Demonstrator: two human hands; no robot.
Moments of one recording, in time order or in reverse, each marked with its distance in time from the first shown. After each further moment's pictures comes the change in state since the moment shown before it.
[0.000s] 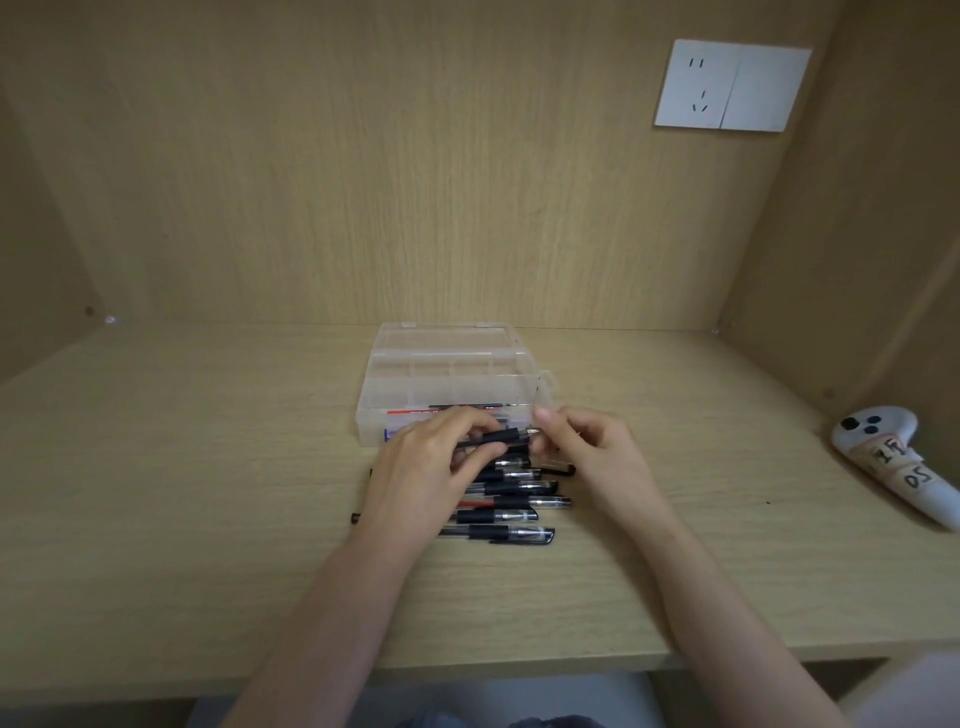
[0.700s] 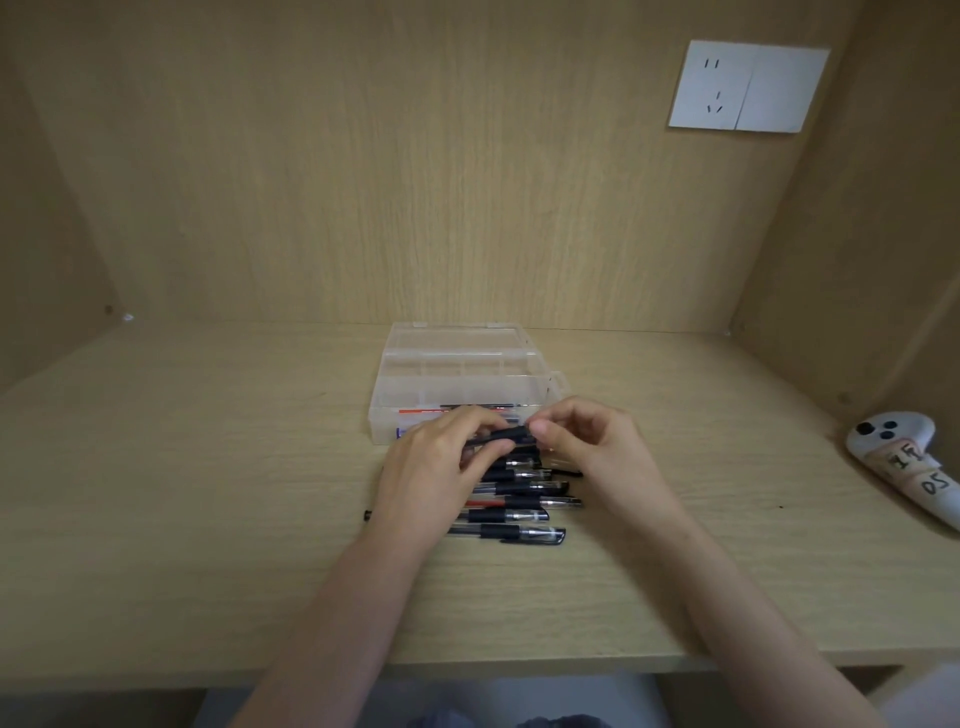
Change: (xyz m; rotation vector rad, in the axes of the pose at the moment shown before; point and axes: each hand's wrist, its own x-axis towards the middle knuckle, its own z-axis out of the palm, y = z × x) left_hand 0.000 -0.003 0.001 -0.001 0.010 -0.004; right_hand 0.002 0.002 0.005 -0.009 -0.018 -0.005
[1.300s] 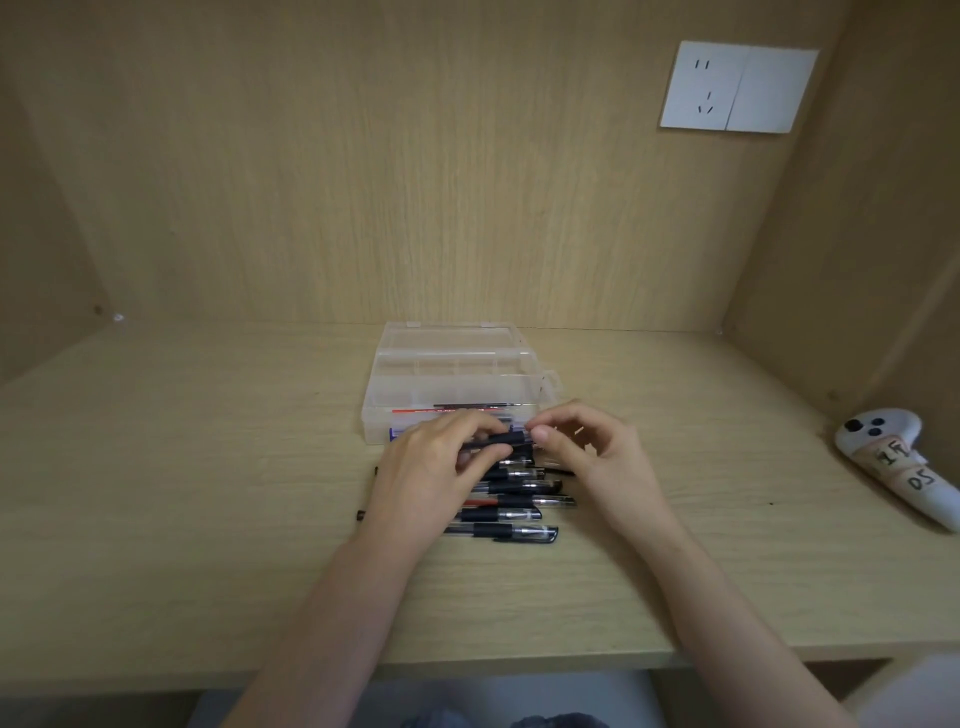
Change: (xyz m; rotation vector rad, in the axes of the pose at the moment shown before) left_hand 0.000 0.003 0.000 -0.022 -0.019 0.022; right_hand -0.010 -0.001 -0.004 -0.037 0.055 -0.092
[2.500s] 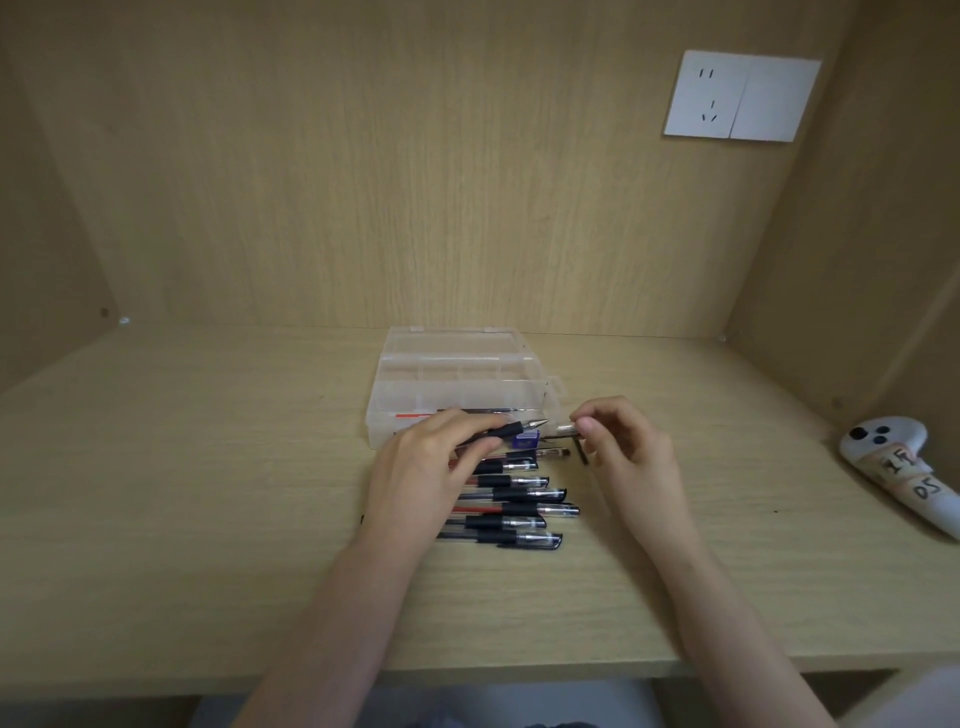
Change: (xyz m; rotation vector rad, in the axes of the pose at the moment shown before) left_hand 0.001 -0.006 -0.001 -0.003 0.096 0.004; right_hand -0.002 0.004 -0.009 -0.086 0.213 -0.029
